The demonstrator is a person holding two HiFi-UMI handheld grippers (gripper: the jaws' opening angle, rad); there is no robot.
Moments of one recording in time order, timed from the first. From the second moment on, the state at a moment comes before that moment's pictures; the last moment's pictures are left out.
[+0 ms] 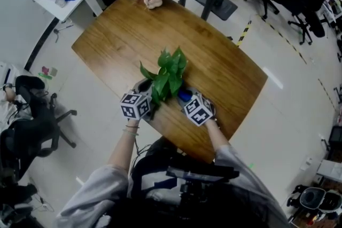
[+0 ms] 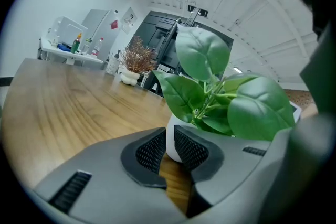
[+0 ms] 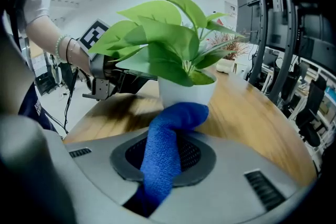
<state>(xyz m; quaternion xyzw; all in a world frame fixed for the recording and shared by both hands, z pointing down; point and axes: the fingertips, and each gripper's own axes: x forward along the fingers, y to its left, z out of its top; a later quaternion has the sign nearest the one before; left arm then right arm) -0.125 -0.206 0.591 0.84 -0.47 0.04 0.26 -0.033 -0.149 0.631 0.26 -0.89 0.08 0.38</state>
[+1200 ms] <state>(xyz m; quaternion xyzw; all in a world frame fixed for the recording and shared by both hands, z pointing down) -0.135 -0.232 0.594 0.83 -0.47 0.01 0.29 -0.024 -0.187 0.604 0.25 -0.88 0.01 0.39</state>
